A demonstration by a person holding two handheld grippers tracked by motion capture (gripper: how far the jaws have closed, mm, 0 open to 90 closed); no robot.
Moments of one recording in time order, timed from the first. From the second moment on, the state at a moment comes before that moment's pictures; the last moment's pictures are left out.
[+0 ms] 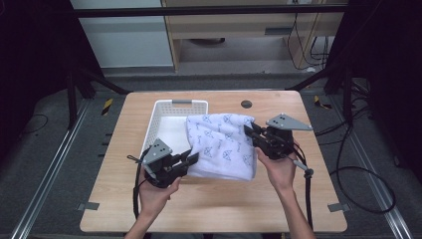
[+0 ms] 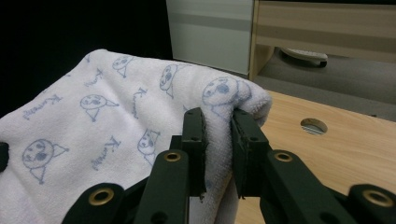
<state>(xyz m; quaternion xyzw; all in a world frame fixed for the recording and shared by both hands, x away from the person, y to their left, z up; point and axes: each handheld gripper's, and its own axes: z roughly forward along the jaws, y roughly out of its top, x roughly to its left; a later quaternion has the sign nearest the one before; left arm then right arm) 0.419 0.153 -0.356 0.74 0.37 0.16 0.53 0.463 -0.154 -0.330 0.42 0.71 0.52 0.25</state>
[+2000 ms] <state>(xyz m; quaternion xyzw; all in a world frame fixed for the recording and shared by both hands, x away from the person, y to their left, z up) 0.458 0.260 -0.351 0.68 0.47 0.23 0.51 0.537 -0.024 -0.322 0.38 0.72 0.53 0.24</state>
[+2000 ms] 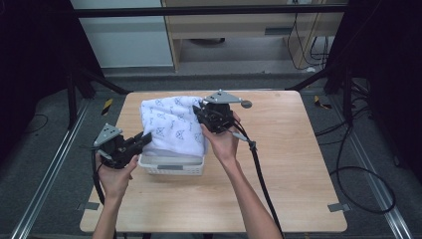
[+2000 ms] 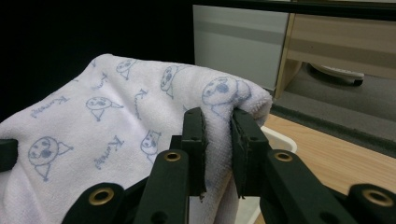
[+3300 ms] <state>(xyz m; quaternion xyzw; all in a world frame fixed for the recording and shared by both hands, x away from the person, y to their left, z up) 0.496 0.269 -0.399 0.70 0.51 0.23 0.45 0.578 0.008 -0.377 0.40 0.75 0.47 0.23</state>
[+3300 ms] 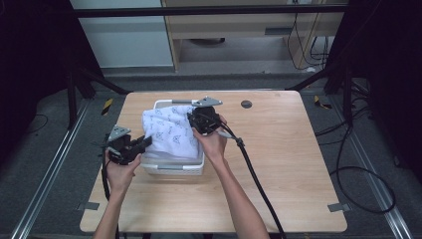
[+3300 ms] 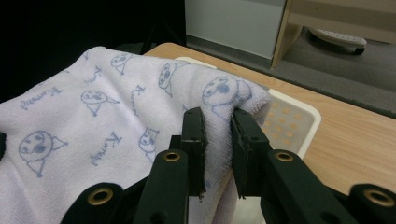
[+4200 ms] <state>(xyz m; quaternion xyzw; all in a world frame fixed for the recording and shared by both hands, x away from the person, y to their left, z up) 0.509 0.257 -0.424 0.73 0.51 0.22 0.41 0.589 0.006 -0.415 0.43 0.76 0.44 0.21</state>
